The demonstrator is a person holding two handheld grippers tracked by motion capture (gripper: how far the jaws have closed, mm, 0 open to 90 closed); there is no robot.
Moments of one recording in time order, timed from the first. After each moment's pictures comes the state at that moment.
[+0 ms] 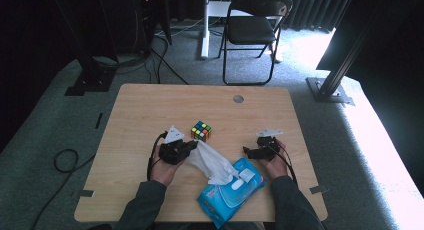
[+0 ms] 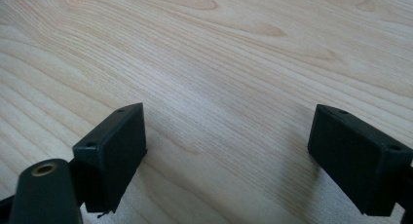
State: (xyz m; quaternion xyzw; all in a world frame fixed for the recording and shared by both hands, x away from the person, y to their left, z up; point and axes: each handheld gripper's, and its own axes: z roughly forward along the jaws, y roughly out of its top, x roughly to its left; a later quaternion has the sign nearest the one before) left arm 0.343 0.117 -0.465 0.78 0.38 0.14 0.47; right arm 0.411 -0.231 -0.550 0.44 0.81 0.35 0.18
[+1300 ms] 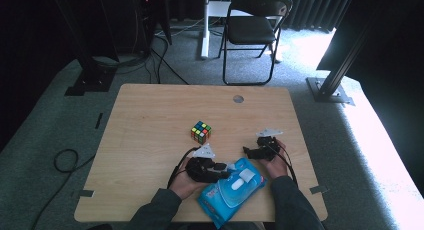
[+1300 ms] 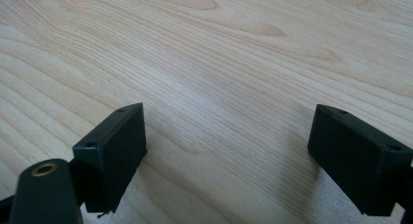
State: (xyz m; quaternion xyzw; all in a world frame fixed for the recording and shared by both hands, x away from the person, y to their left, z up) left arm 0.316 0.048 -0.482 0.85 0.24 -0.03 0.47; right arm 0.411 -0.231 -0.550 0.44 0.81 0.35 0.18
